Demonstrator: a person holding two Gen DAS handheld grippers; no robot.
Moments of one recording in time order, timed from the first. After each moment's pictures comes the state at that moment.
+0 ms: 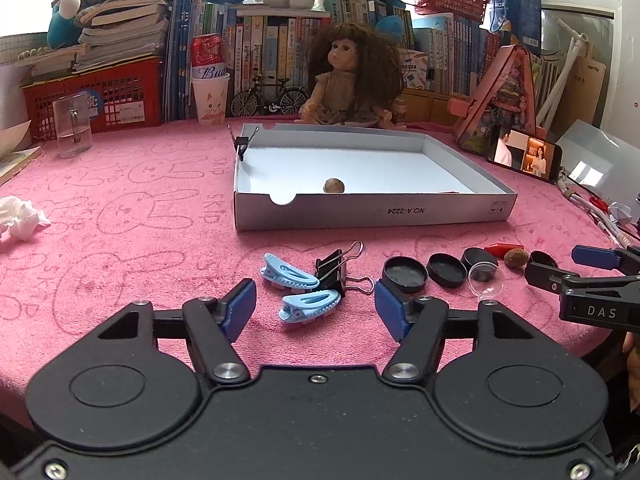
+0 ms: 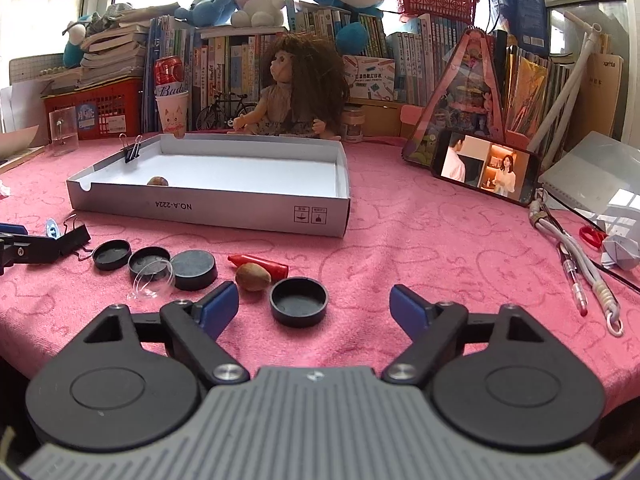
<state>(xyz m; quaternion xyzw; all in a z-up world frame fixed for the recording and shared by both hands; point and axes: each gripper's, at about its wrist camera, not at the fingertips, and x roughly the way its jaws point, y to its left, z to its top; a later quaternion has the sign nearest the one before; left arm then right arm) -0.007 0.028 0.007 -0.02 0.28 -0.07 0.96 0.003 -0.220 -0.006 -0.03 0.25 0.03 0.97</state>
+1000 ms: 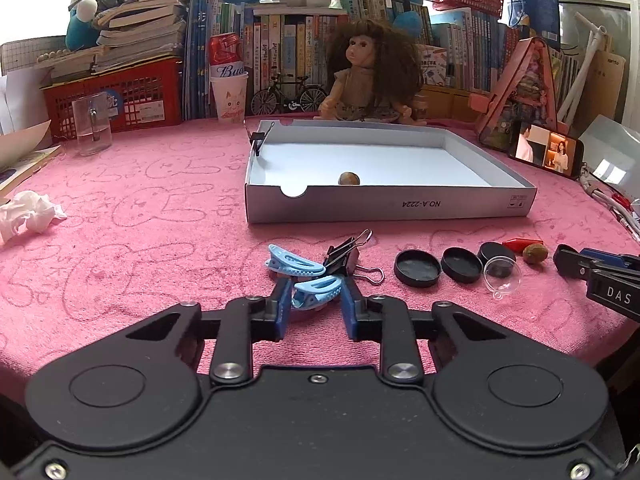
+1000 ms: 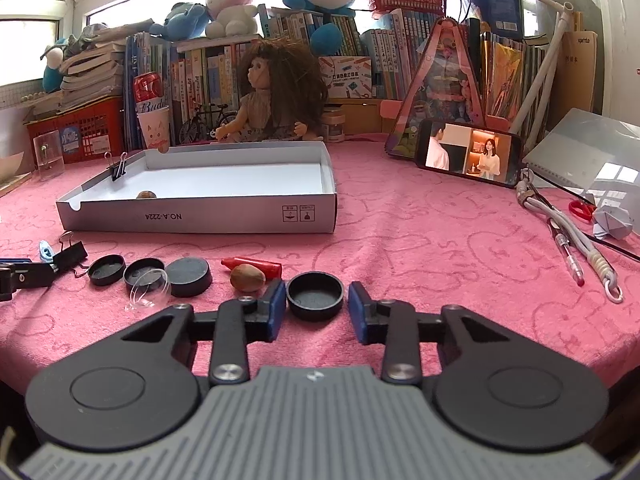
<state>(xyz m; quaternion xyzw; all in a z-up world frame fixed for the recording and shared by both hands) -0.008 0.017 0.001 -0.01 0.28 -0.03 0.96 -0.002 -0.223 -0.009 0.01 0.24 0.00 0.97</state>
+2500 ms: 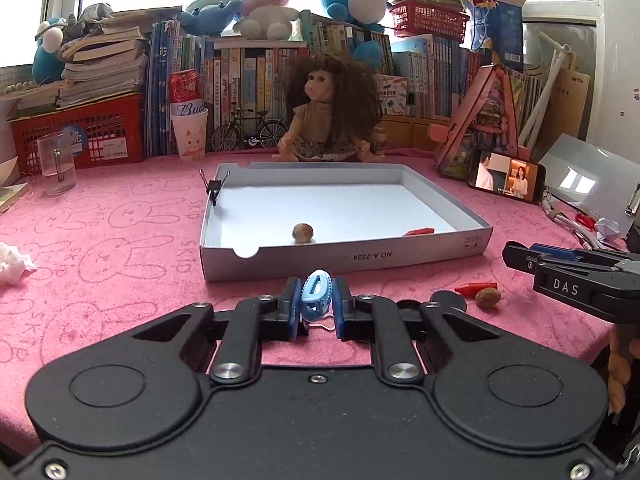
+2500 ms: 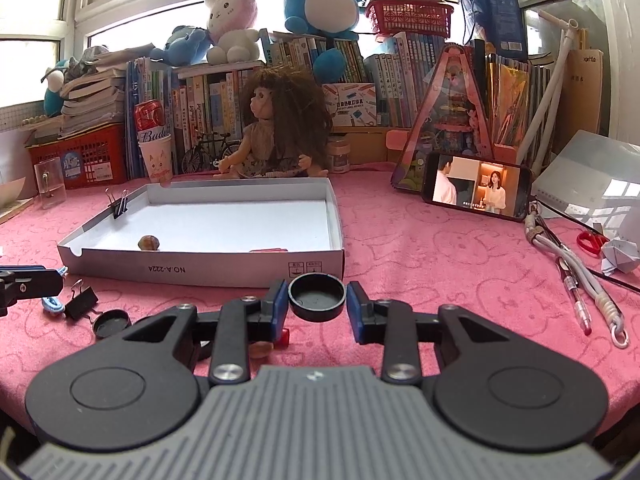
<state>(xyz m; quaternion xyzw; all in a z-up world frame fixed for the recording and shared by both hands) 0.001 0.005 0.035 -0.01 0.24 -0.09 0.97 0.021 -0.223 0.016 0.02 0.22 0.01 0.98</state>
